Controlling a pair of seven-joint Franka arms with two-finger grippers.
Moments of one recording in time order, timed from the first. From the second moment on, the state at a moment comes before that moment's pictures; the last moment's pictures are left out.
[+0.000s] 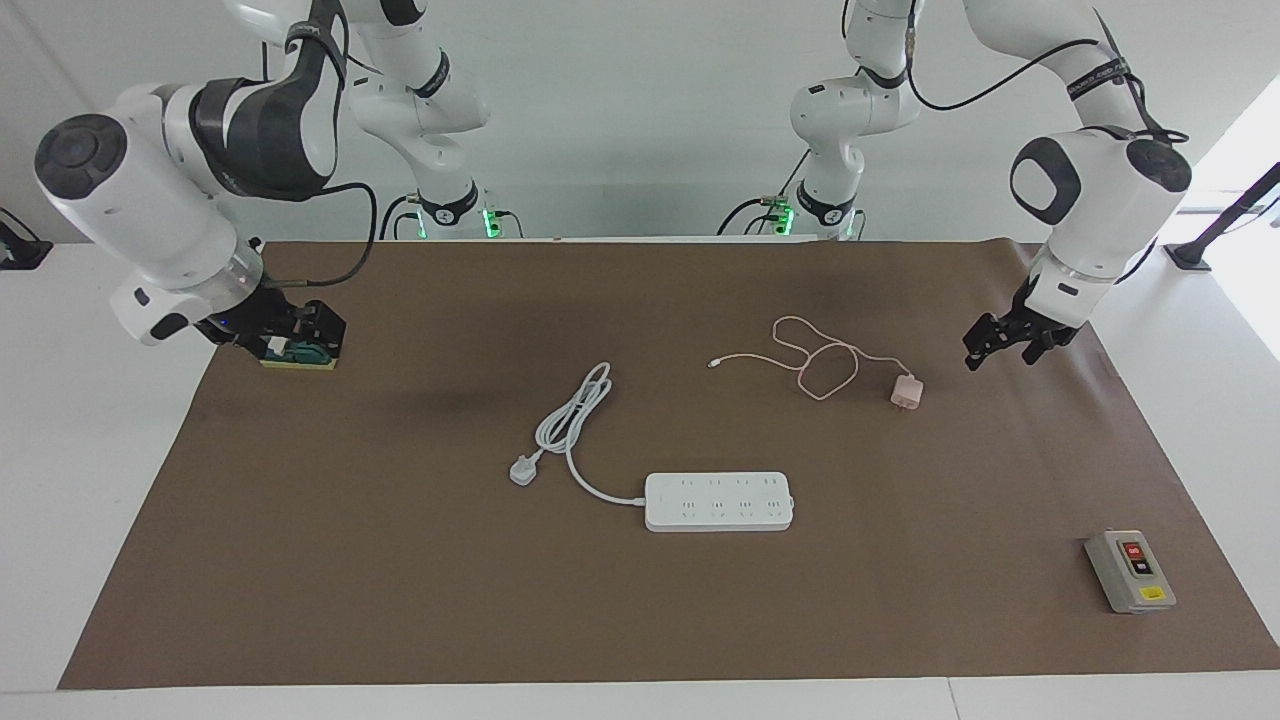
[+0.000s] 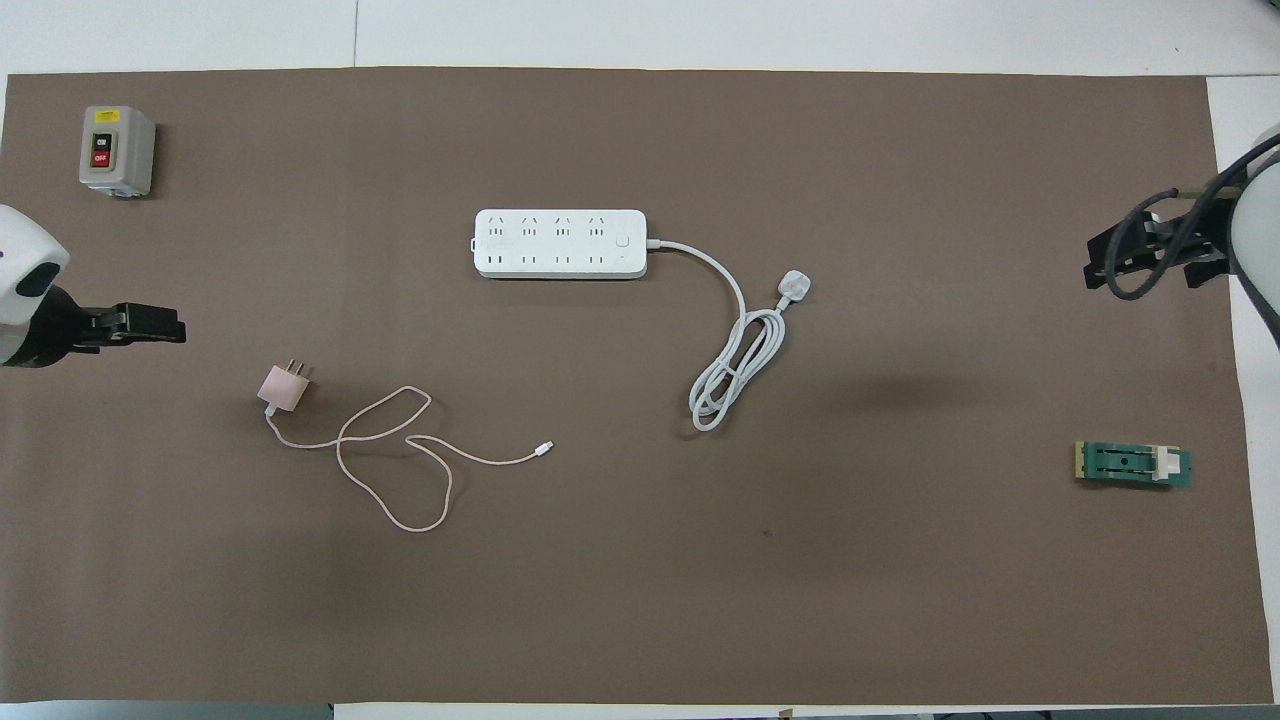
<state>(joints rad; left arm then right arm) 0.14 -0.01 -0.03 -1.99 -0.05 2.03 0.10 0.08 0.21 -0.19 -1.48 0.02 1.55 -0.13</state>
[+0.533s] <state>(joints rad) 0.14 -0.05 -0.04 -1.71 -0.03 1.67 0.09 -0.04 -0.03 -0.09 -1.63 -0.04 1.54 -0.20</state>
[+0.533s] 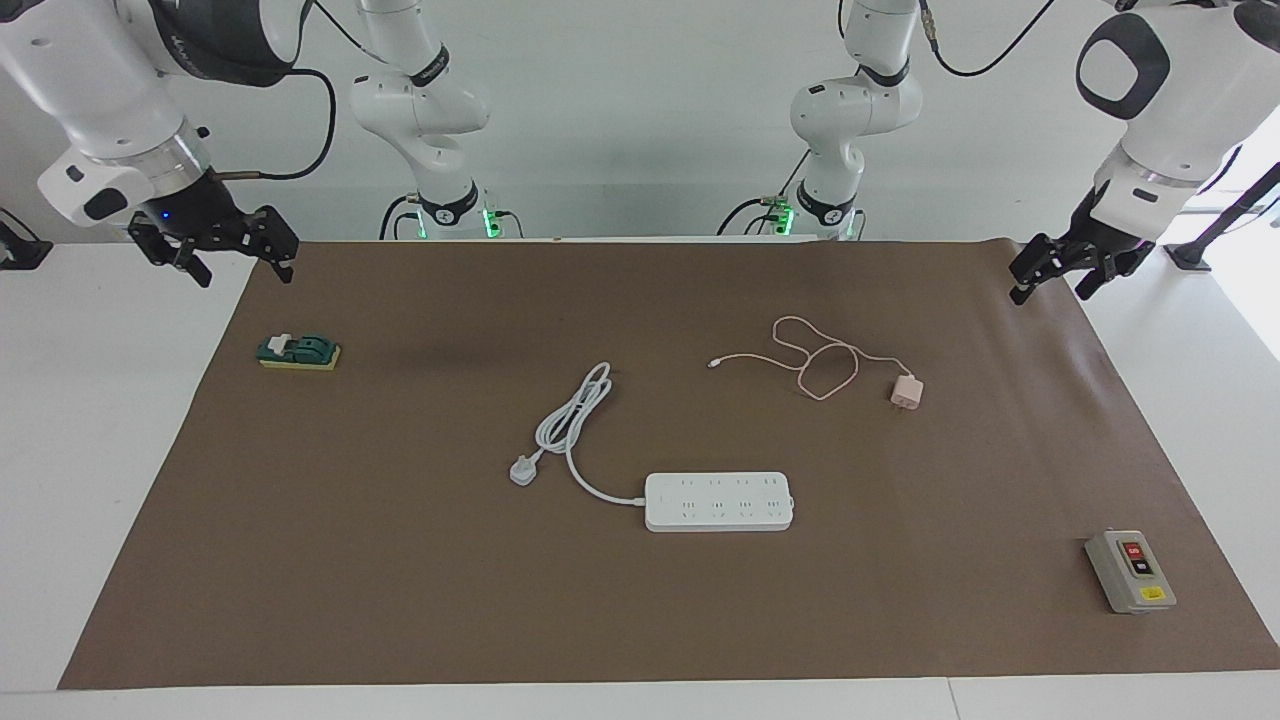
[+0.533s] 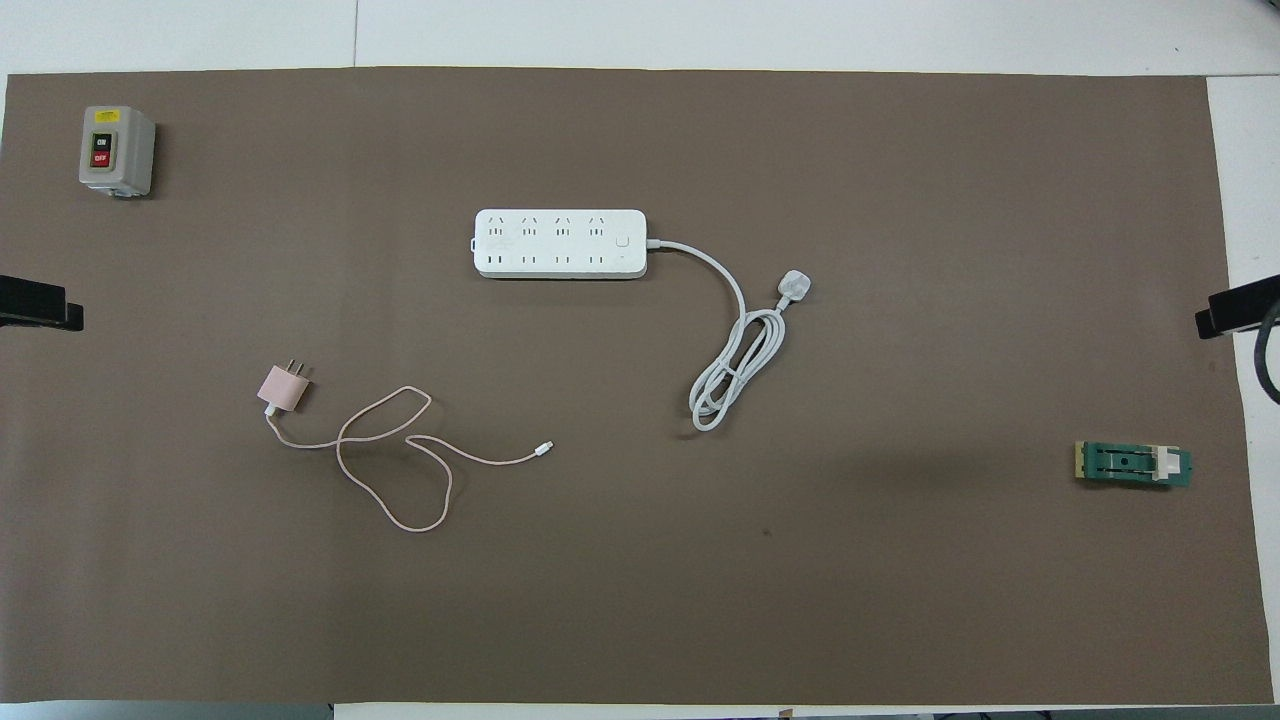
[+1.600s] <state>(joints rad) 0.00 -0.02 -0.04 -1.62 -0.03 1.54 -0.06 -0.12 -0.06 -0.02 -1.69 -0.05 1.56 -0.15</state>
